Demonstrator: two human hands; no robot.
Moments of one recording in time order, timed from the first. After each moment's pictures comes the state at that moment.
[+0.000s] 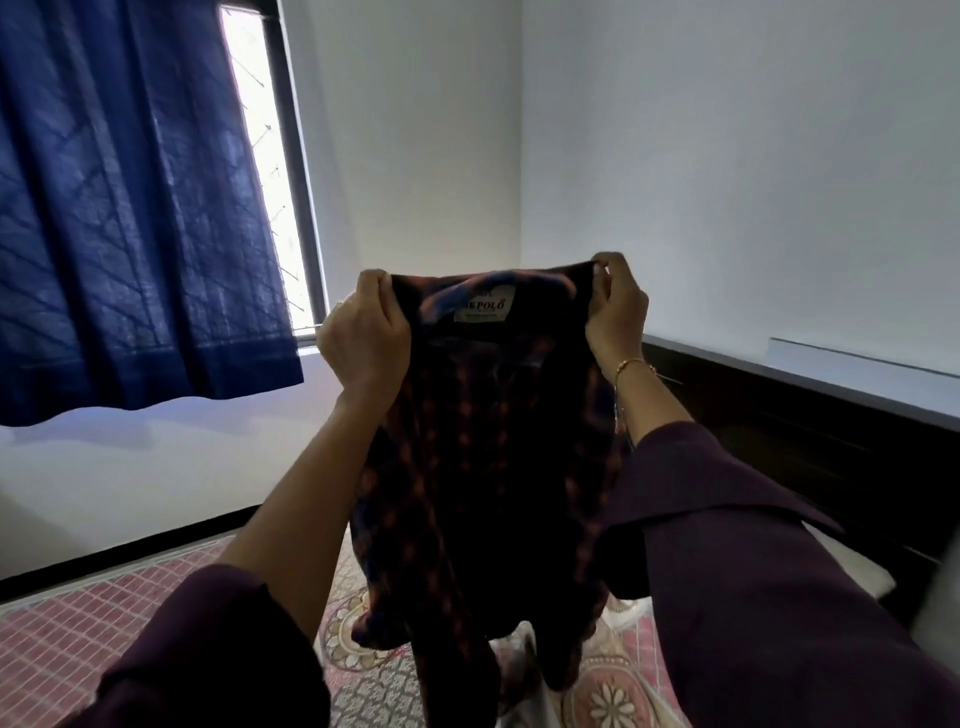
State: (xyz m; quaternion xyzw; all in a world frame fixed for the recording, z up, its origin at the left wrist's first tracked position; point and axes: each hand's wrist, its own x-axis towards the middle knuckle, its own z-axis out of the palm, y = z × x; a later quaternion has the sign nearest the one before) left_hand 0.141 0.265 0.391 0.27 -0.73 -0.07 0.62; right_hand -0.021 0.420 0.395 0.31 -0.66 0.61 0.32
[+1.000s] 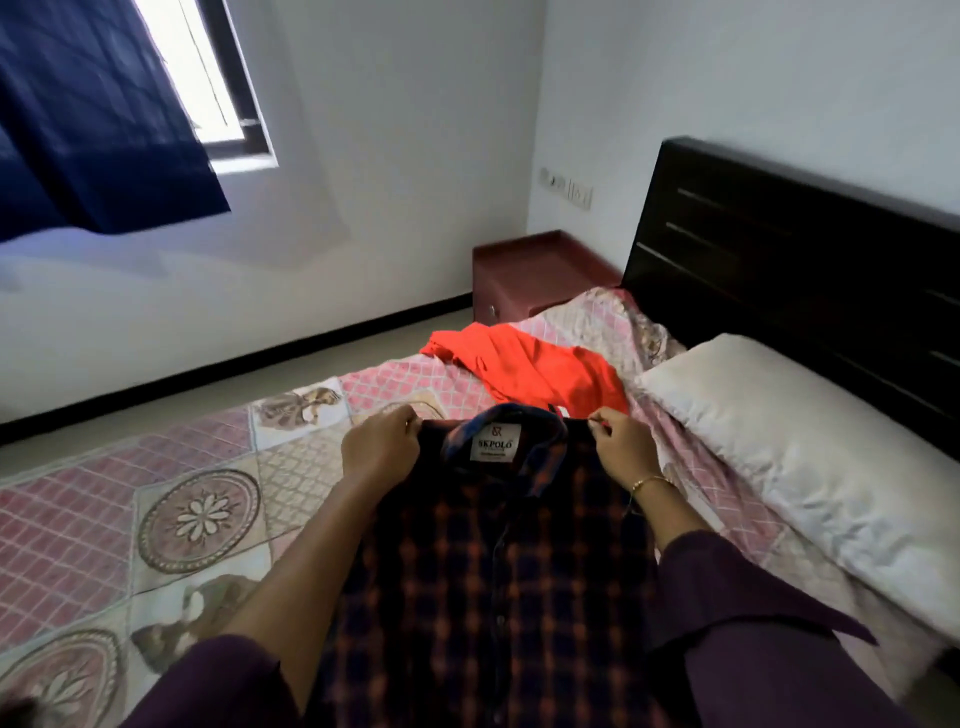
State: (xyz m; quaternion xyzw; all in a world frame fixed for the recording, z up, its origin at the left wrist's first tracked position) left_hand -0.008 0.101 0.104 0.34 -0.93 -0.14 0.09; right_hand -0.171 0.316 0.068 0.17 -0.92 0.35 -0.03
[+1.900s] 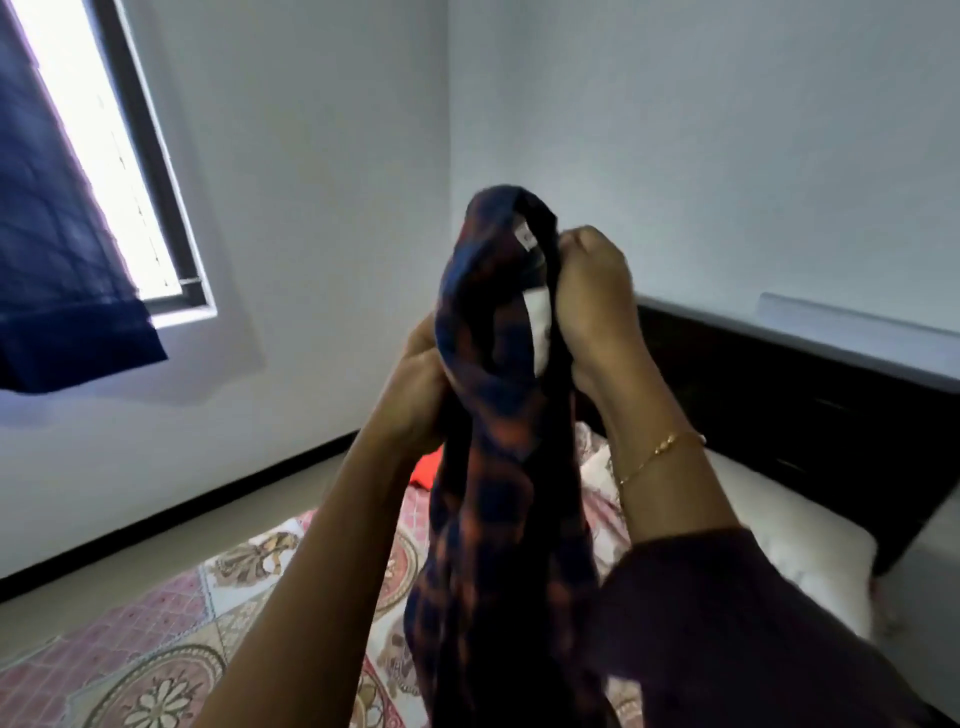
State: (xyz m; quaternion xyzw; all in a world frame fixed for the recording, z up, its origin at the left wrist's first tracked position) left_hand -0.007 0.138 0.317 0.00 -0.65 -0.74 0.20; right_hand -0.072 0.248 0.372 0.18 -0.69 0.69 0.13
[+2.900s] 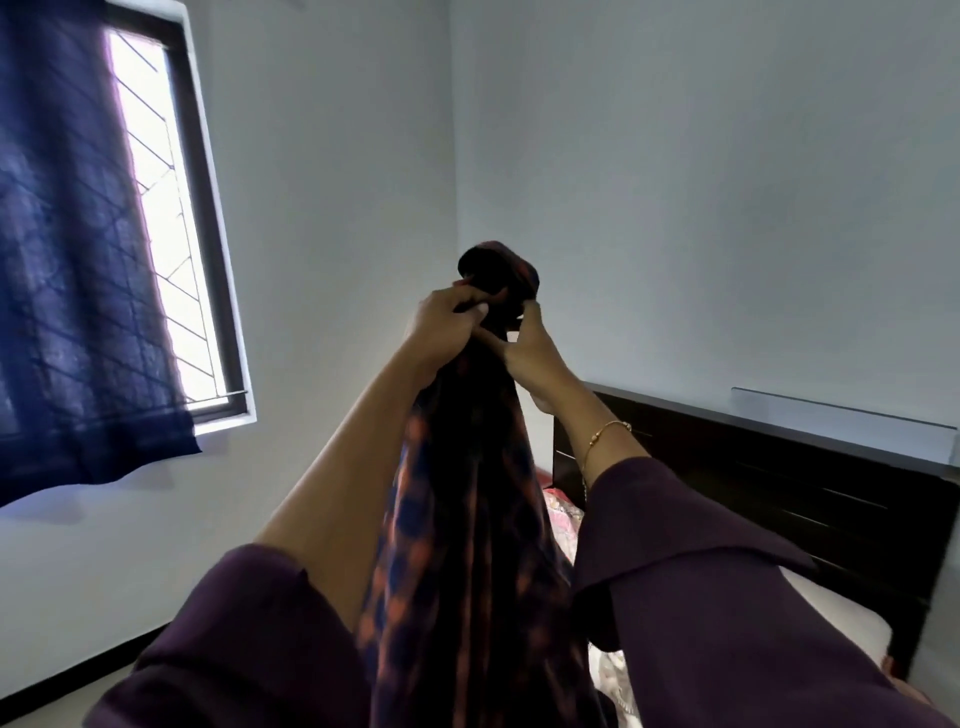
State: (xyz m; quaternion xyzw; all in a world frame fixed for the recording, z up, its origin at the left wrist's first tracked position) left_hand 0.010 0.155 0.467 -0.02 -0.82 -0.45 0.35; right_hand -0.037 0.262 0.438 0.34 -0.68 0.64 0.08
